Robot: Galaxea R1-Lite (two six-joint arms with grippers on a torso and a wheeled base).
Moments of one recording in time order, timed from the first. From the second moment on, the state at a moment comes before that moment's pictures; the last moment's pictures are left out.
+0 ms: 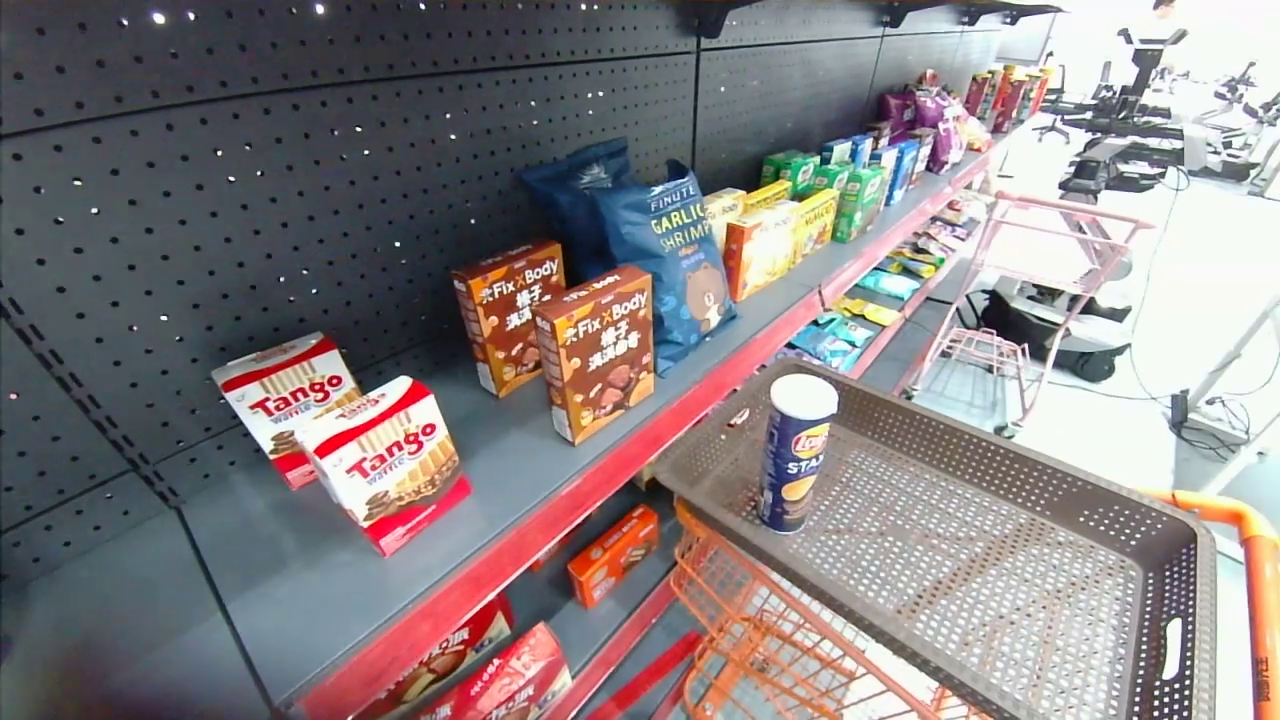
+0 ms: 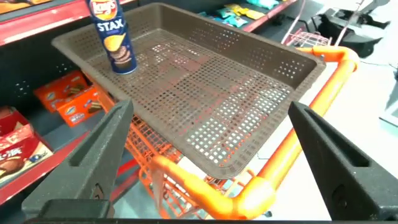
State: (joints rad) left arm 0.00 0.01 0.00 -0.01 0.09 -0.03; right arm 0.00 0.00 0.00 0.00 0.01 -0.01
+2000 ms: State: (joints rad) left arm 0.00 0.01 0.00 -0.01 0.09 -0.03; right arm 0.32 1.50 -0.36 -0.93 0.23 -0.03
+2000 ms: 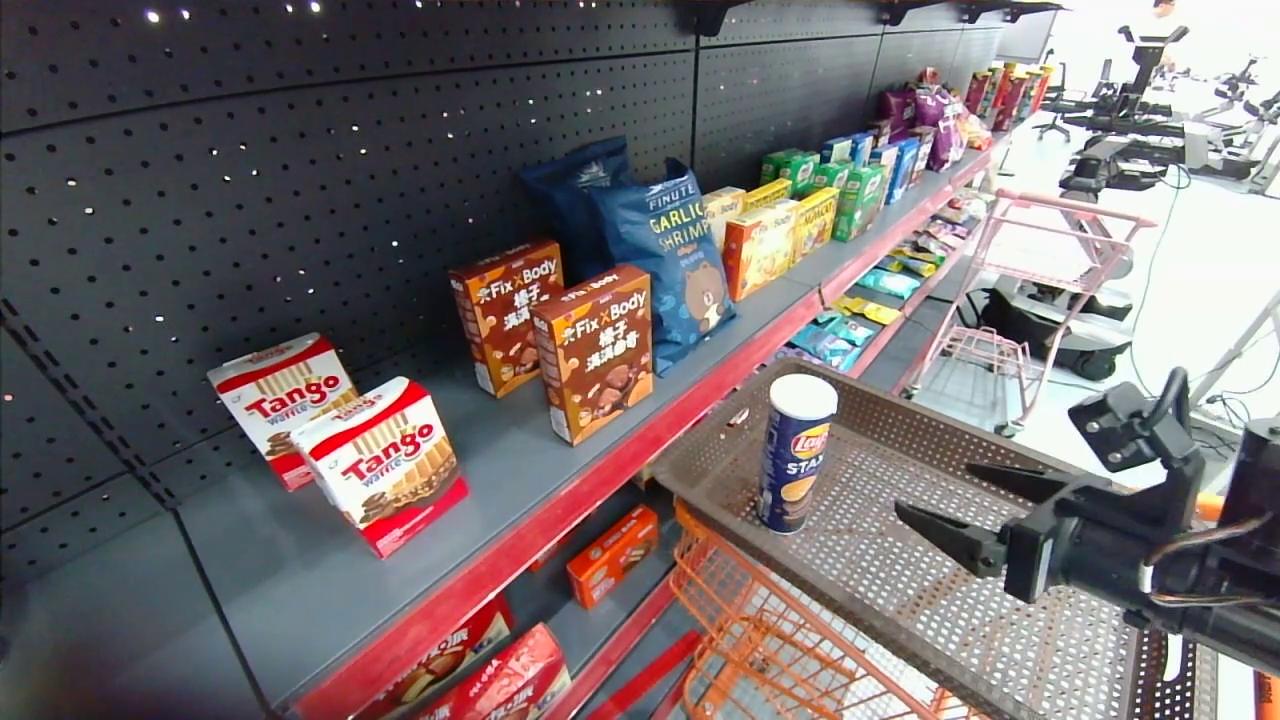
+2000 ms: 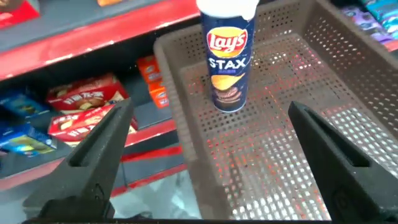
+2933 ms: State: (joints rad) left arm 0.00 0.01 0.00 -0.01 0.09 -0.03; right arm 0.32 2.00 -0.74 -1.04 0.26 -0.04
